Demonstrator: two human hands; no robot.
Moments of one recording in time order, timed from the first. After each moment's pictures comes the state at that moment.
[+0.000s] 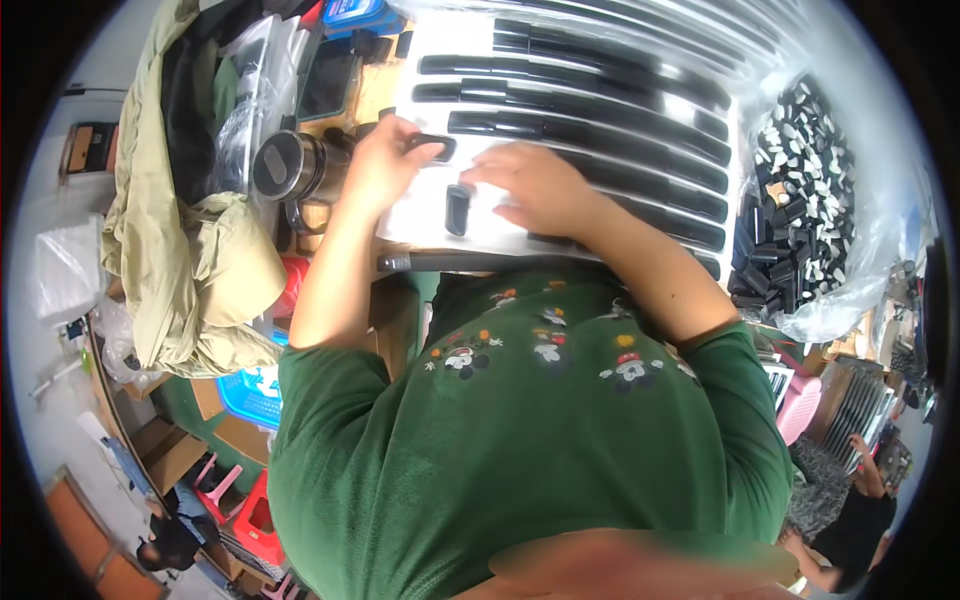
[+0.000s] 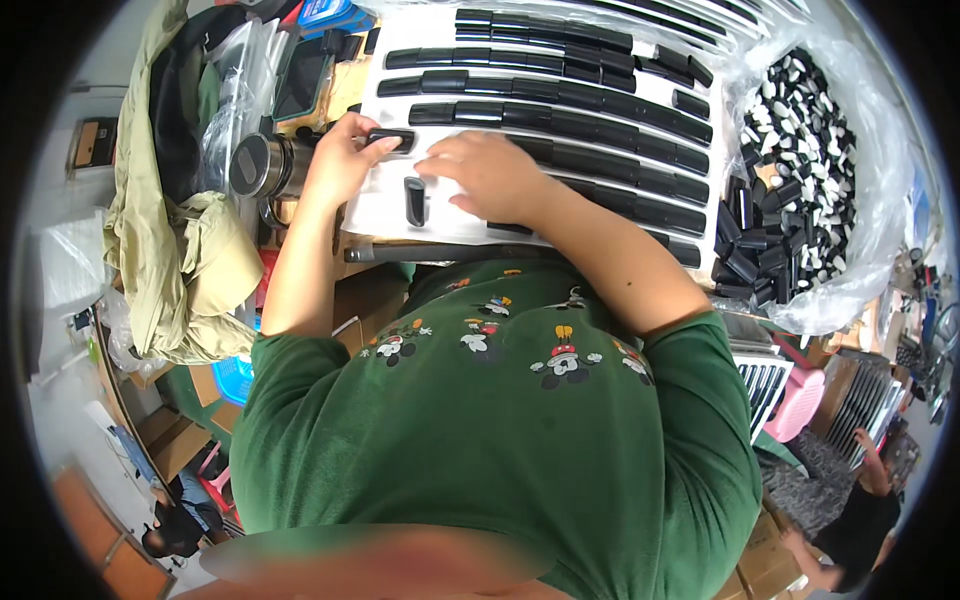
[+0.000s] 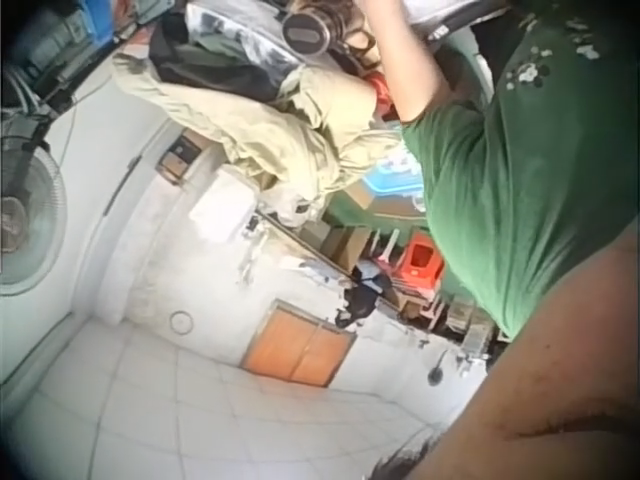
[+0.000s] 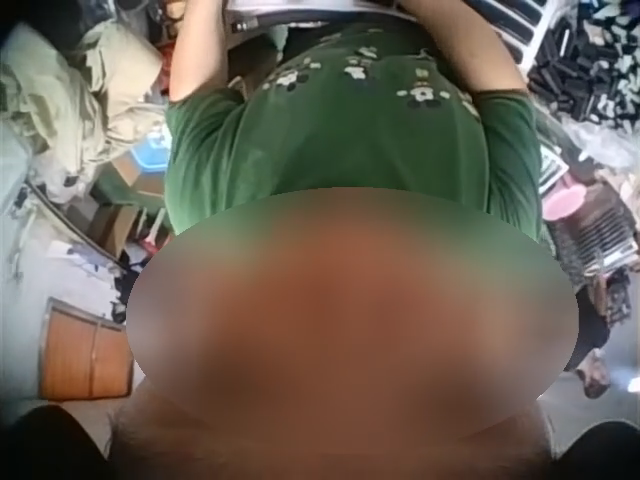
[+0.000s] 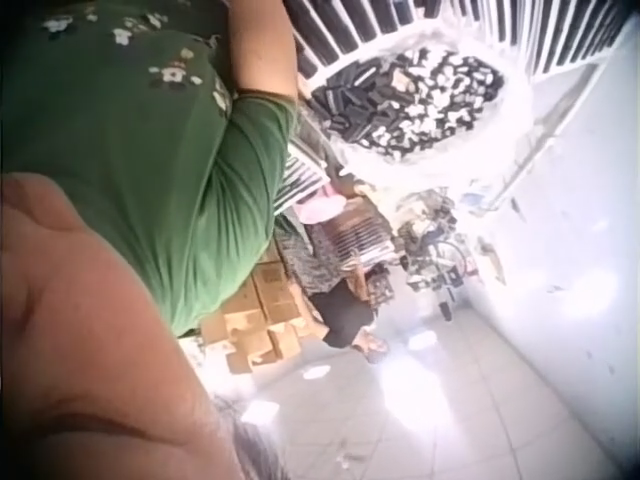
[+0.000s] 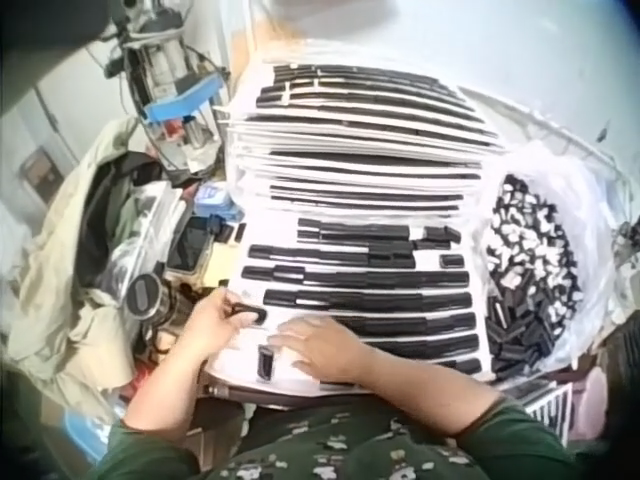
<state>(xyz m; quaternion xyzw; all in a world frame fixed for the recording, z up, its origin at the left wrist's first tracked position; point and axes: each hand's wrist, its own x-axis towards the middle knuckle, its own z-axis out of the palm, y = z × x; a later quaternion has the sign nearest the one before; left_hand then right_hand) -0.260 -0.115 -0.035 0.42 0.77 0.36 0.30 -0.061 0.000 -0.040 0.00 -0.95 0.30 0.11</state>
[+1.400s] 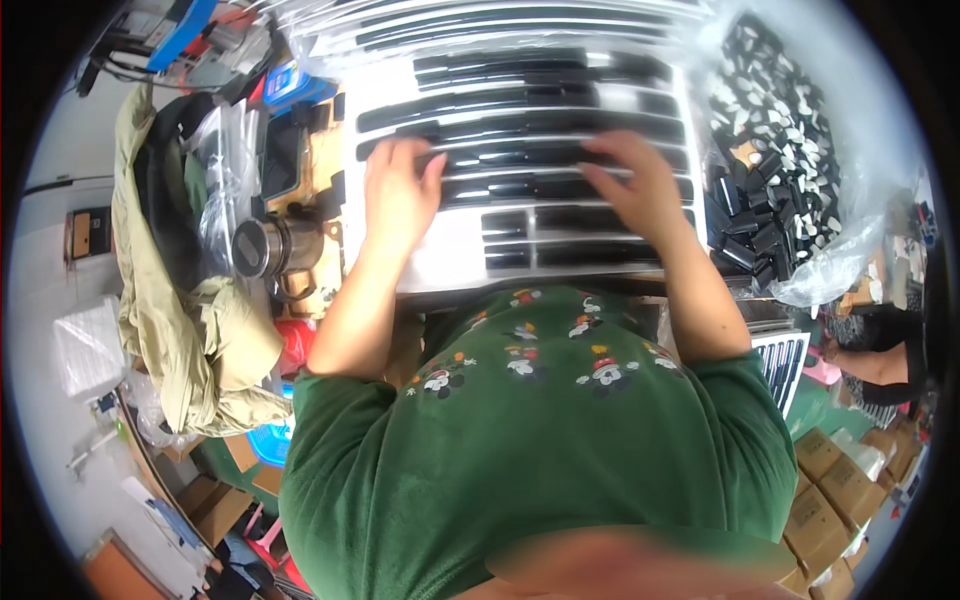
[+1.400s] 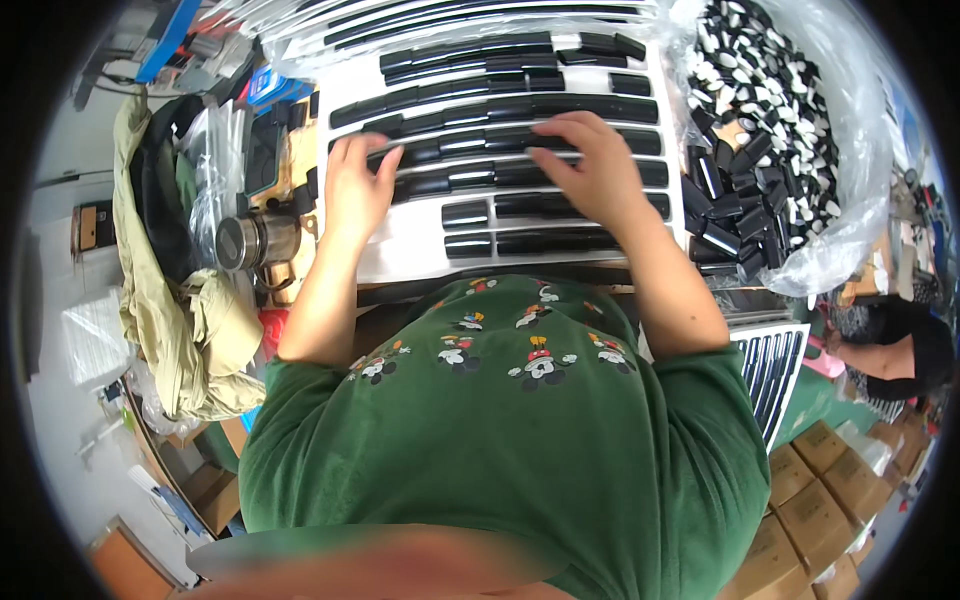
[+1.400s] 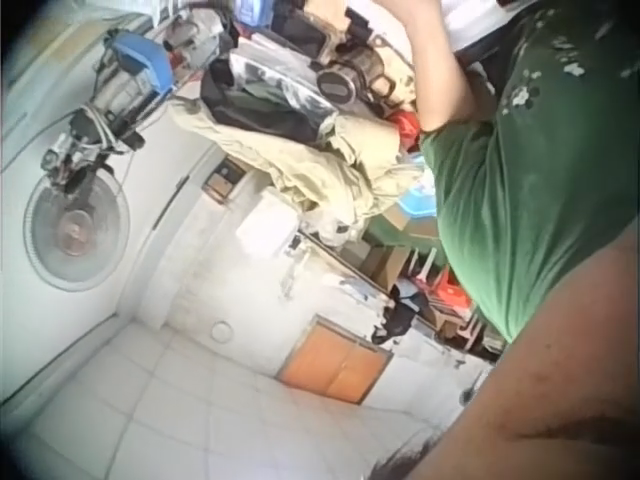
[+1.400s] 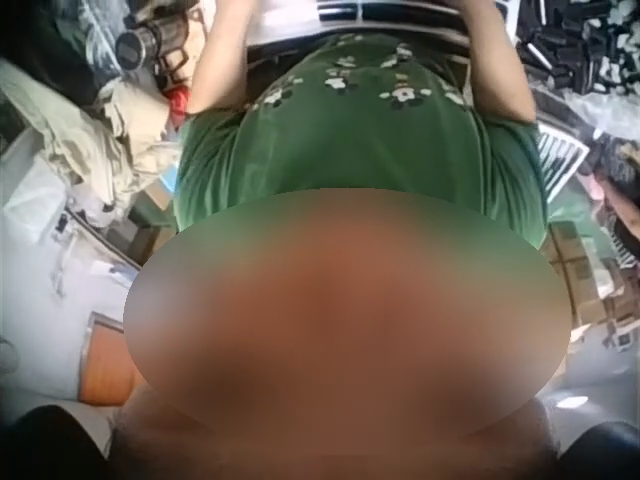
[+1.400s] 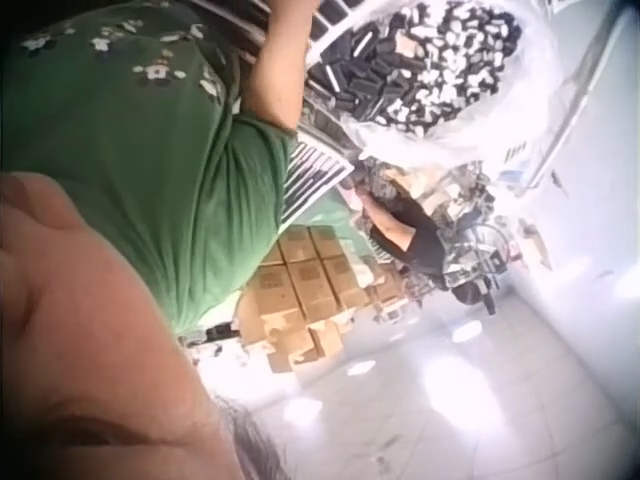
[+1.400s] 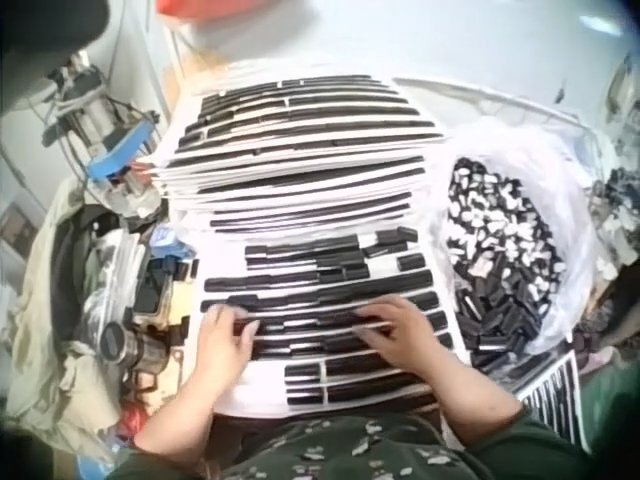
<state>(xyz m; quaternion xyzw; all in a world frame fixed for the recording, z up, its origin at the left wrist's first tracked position) -0.190 -0.052 -0.021 0.61 0.73 0.30 -0.04 0.076 0.059 -0.005 -0.33 -0.84 0.30 0.31</state>
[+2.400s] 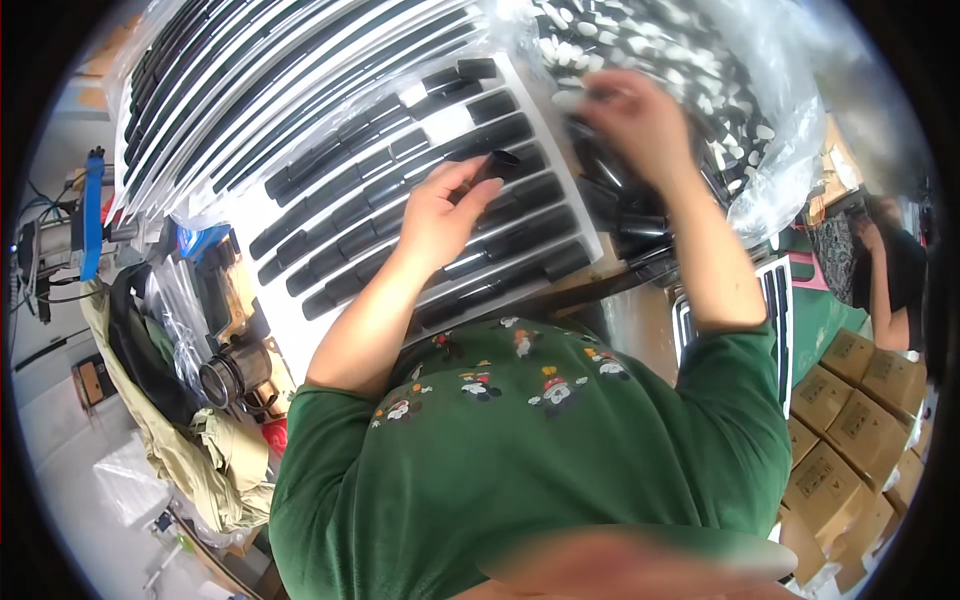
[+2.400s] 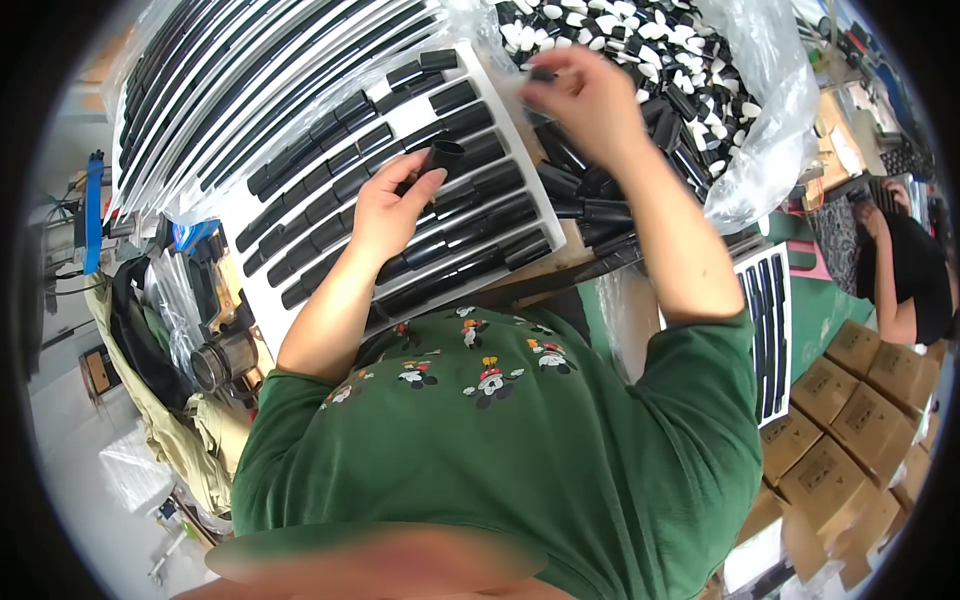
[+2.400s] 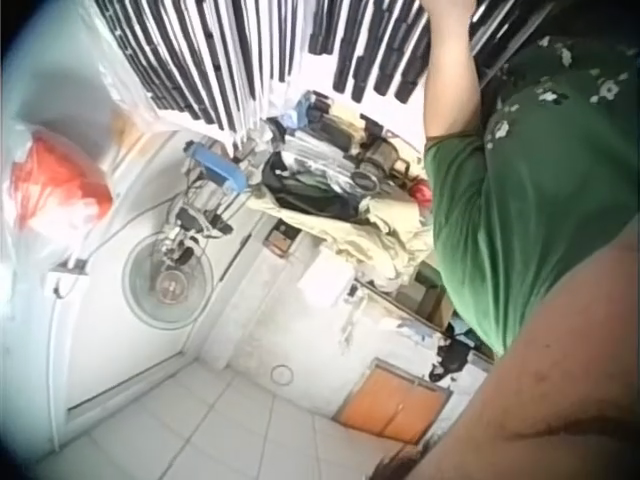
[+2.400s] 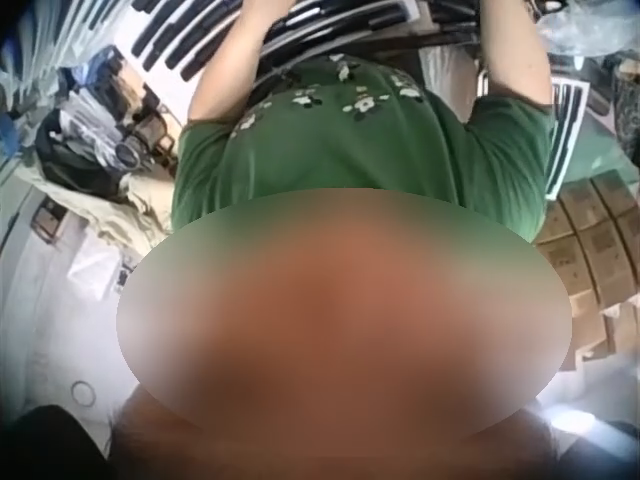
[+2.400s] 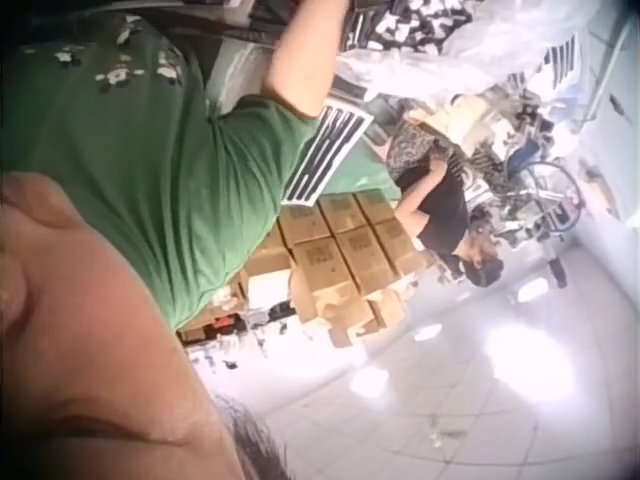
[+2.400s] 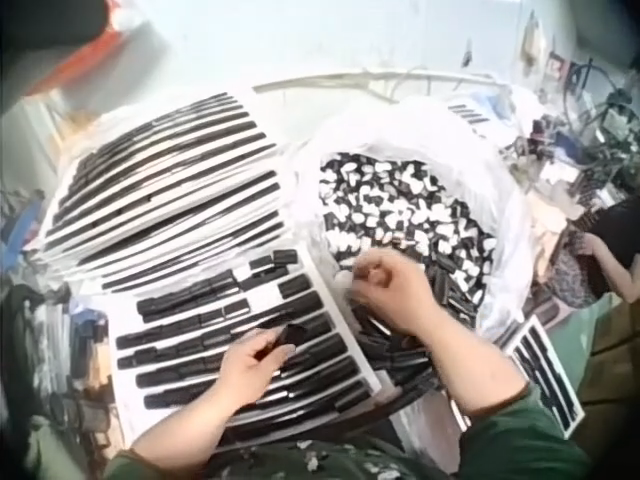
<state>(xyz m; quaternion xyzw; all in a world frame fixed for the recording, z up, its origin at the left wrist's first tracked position) -0.021 0.051 -0.020 0.55 0.55 0.41 0.48 0.213 0.143 0.027 -0.57 -0.66 0.37 0.33</state>
